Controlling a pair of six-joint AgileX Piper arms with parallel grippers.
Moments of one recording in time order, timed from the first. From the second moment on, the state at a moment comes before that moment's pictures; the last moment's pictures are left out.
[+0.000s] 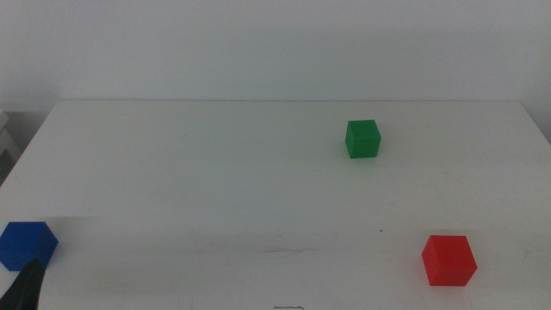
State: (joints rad) left arm -0.06 -0.01 0.03 0.07 0.13 -0.09; right arm -0.02 -0.01 0.03 0.05 0.04 -0.12
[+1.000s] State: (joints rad) left arm -0.06 -0.01 0.03 0.07 0.13 -0.09; right arm 0.07 1.02 -0.95 0.12 1.04 -0.01
